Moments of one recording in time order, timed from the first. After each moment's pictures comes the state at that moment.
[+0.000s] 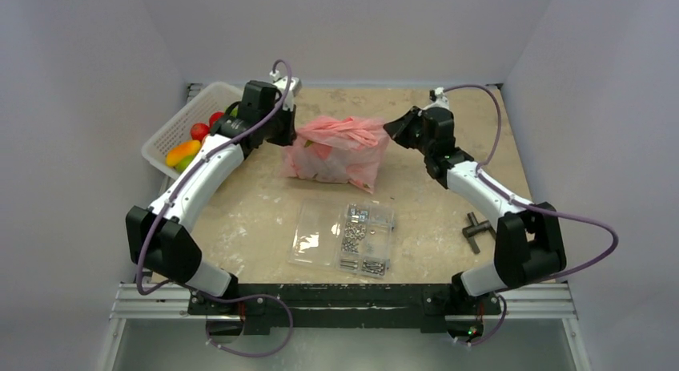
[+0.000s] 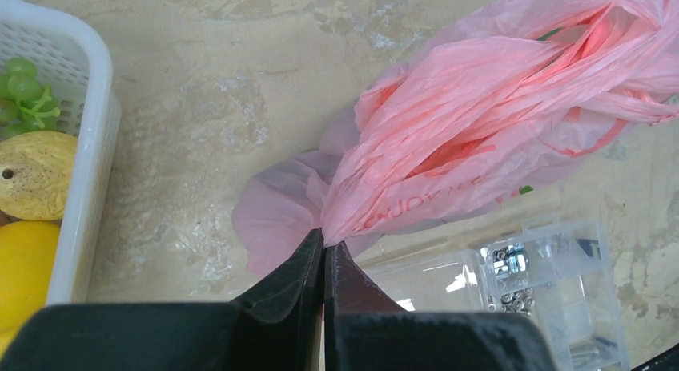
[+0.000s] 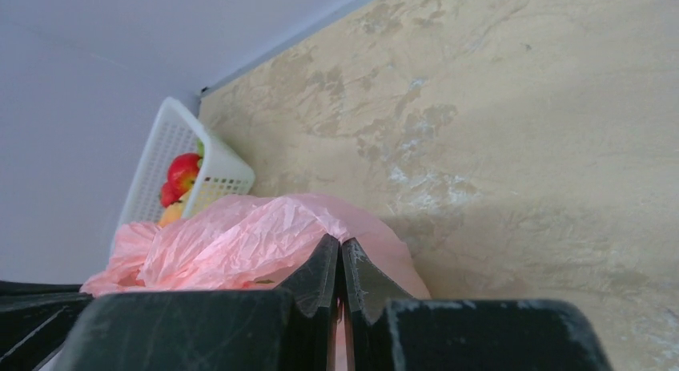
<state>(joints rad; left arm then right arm) -0.38 1.51 1.43 -0.62 0.08 -0.10 0.32 1.46 0.99 0.15 -0.03 0.76</state>
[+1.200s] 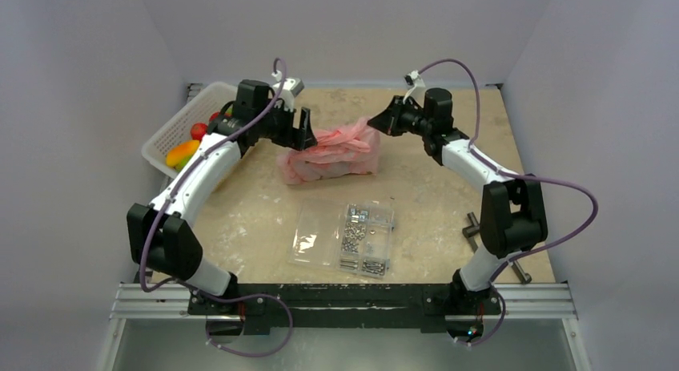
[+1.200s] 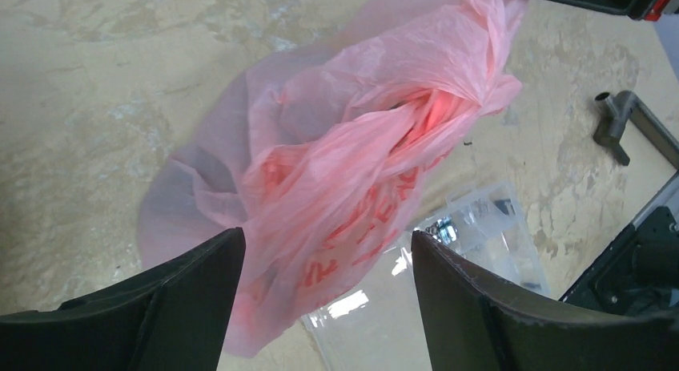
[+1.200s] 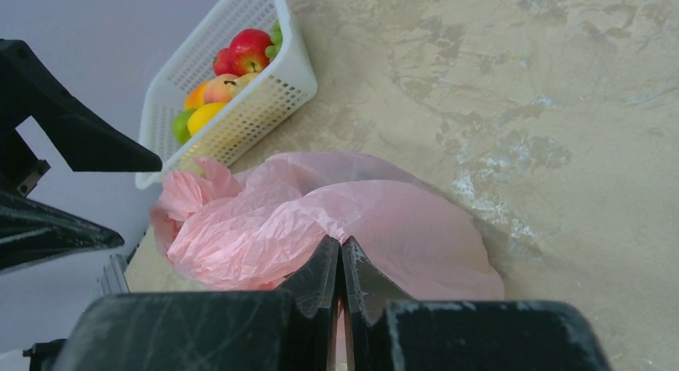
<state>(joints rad) -0.28 1.51 1.40 -0.55 0.42 -0.09 0.24 1.68 1.19 0.20 -0.60 0.47</state>
